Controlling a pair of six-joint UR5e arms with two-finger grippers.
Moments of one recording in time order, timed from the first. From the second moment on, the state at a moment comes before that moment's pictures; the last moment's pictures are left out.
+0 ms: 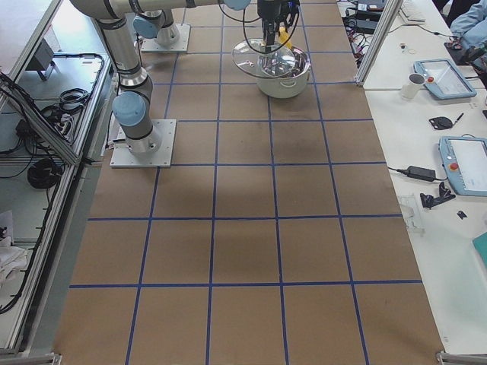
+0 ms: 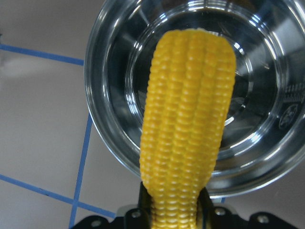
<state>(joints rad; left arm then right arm) -1.83 -1.88 -1.62 -0.94 1.57 1.11 1.63 -1.53 1.46 -1.56 -1.54 -0.03</state>
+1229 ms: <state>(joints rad) -1.88 -1.99 -1.61 -0.81 1.45 1.07 1.62 -1.54 1.47 -1.55 -1.55 -0.03</state>
